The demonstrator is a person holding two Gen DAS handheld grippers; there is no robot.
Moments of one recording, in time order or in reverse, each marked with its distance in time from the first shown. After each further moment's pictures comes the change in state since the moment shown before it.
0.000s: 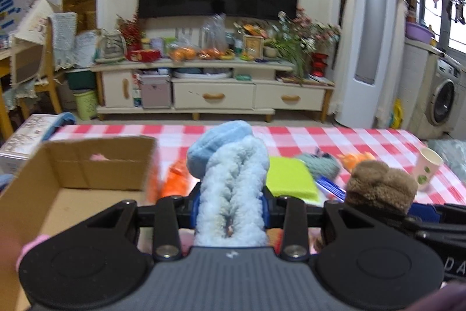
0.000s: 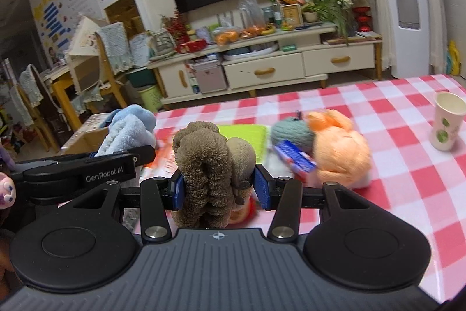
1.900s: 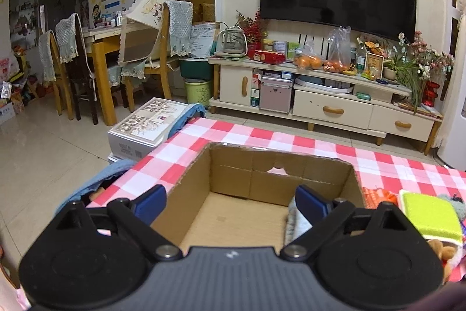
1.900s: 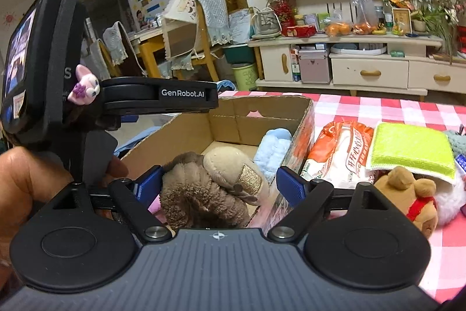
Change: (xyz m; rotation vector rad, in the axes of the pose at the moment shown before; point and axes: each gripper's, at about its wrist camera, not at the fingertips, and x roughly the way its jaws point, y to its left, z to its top) left arm -0.008 0.132 0.013 -0.173 -0.002 0.409; right arm 0.074 0.116 -0.008 -0.214 0.078 0.340
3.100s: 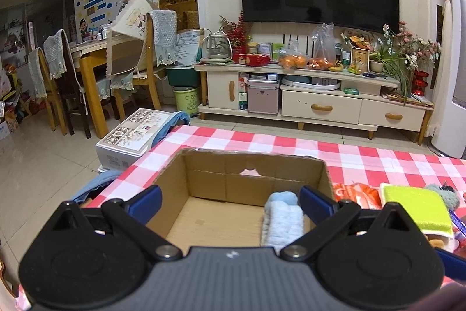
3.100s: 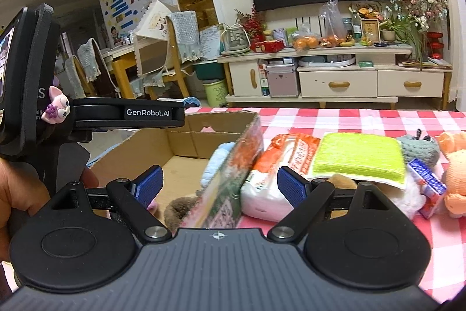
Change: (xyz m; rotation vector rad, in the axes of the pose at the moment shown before) left arm -0.009 -0.036 -0.002 0.069 -0.020 -0.027; right arm -0.024 -0.012 0.000 0.037 -0.069 -0.130
